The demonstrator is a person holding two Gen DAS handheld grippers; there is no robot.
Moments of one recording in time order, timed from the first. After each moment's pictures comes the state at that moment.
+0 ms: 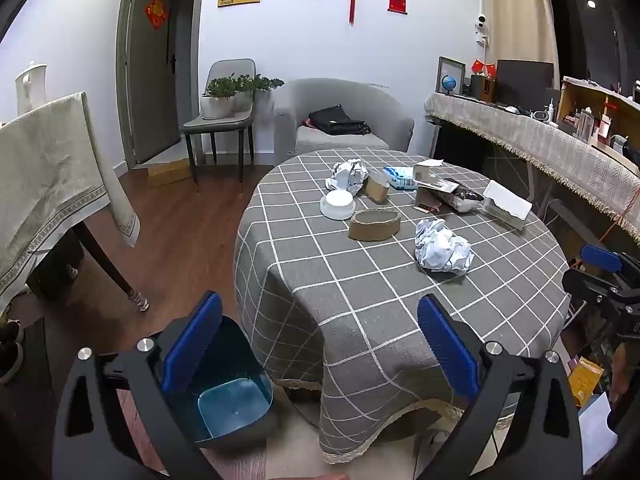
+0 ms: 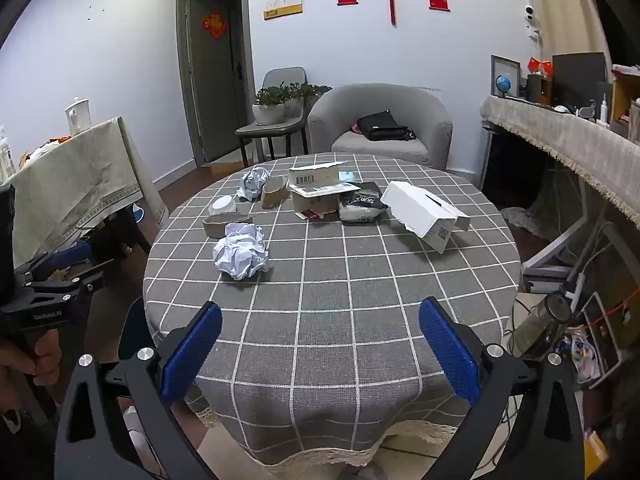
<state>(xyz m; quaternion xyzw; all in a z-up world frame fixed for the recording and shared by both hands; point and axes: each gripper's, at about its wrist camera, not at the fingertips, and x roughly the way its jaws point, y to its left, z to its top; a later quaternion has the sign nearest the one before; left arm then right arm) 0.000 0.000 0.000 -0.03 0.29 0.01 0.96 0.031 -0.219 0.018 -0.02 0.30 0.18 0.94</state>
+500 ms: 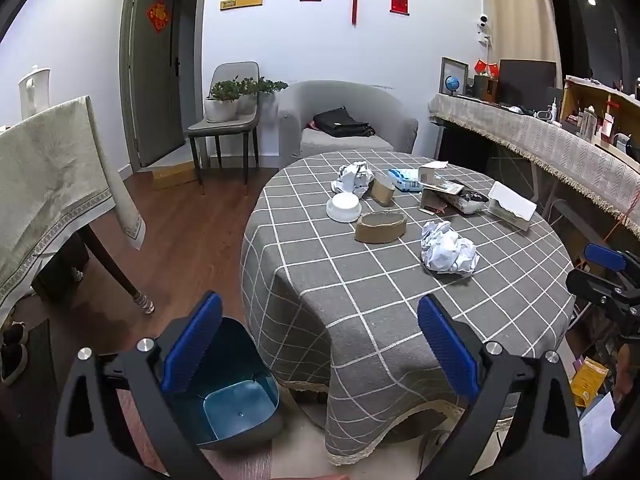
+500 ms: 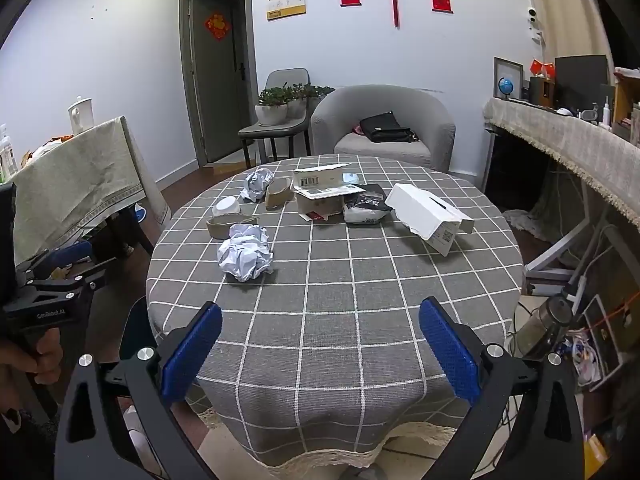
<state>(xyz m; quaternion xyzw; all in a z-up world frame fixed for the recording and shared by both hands) 0.000 0.005 0.000 -0.03 0.28 0.02 0.96 0.031 -0.217 0.019 -0.03 0.29 0.18 0.94</state>
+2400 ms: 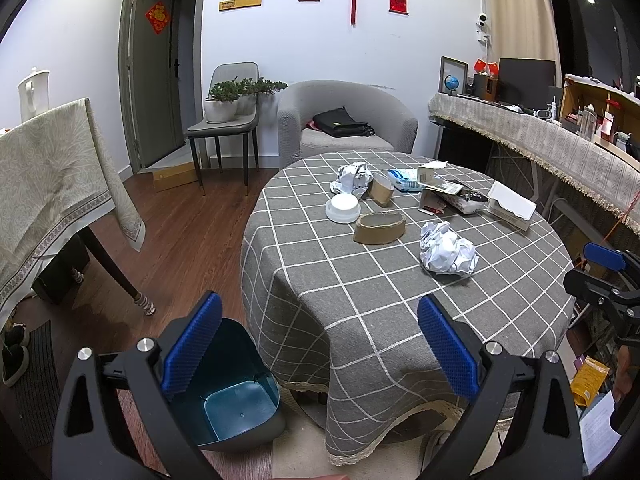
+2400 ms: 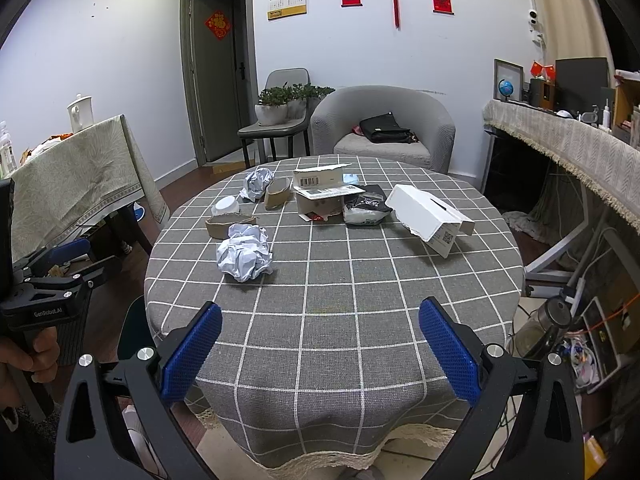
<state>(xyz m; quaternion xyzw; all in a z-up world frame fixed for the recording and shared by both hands) 0.000 0.004 0.004 -0.02 0.28 0.02 0.96 0.030 -0.213 0.018 -0.03 0.29 0.18 0.94</state>
